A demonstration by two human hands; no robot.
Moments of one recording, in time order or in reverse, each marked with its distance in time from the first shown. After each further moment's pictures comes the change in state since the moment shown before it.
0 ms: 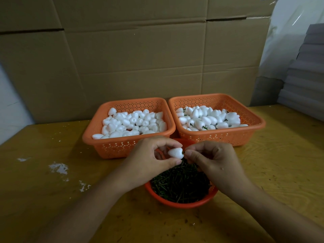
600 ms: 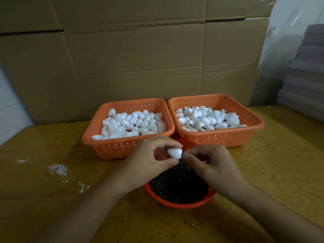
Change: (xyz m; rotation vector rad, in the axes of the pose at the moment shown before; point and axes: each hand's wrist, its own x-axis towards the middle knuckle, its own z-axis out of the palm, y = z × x) left_hand 0.000 0.003 0.000 0.013 0.004 0.043; right_hand -0.002 -0.002 -0.002 -0.102 -0.093 -0.059
